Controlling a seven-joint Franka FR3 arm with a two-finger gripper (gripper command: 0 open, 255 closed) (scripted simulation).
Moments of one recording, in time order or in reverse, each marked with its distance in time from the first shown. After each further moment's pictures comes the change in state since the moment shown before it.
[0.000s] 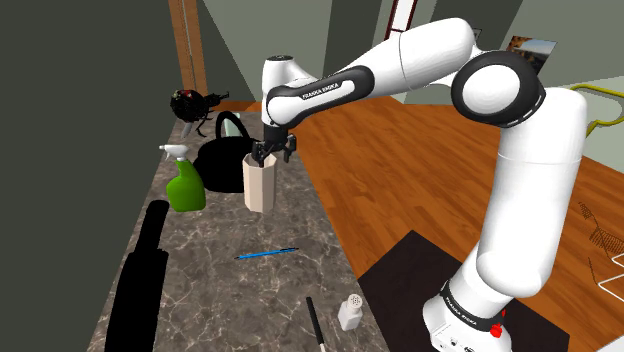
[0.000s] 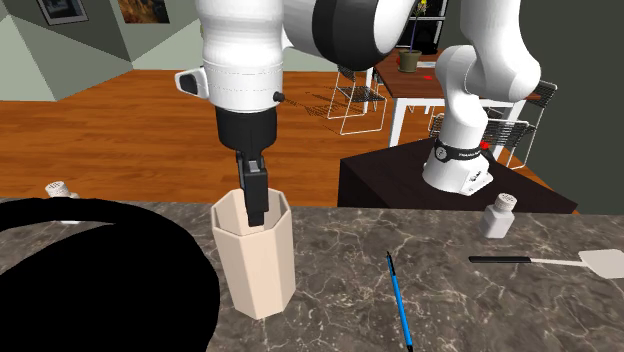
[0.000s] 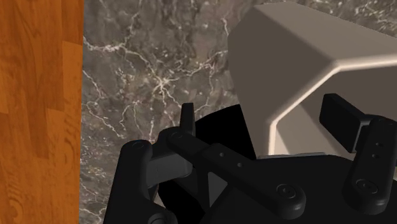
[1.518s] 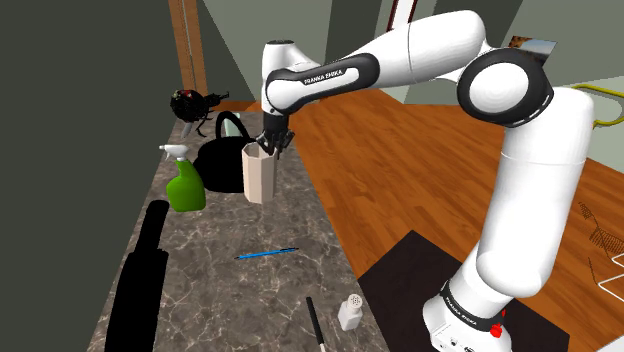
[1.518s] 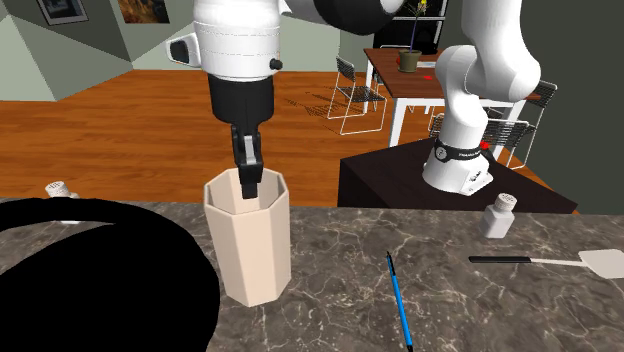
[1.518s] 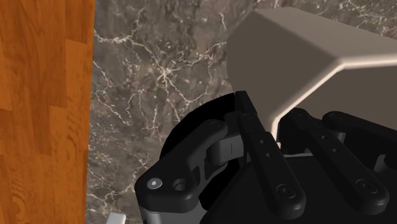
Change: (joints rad) arm -0.002 -0.027 0.004 0.054 0.012 -0.081 -0.011
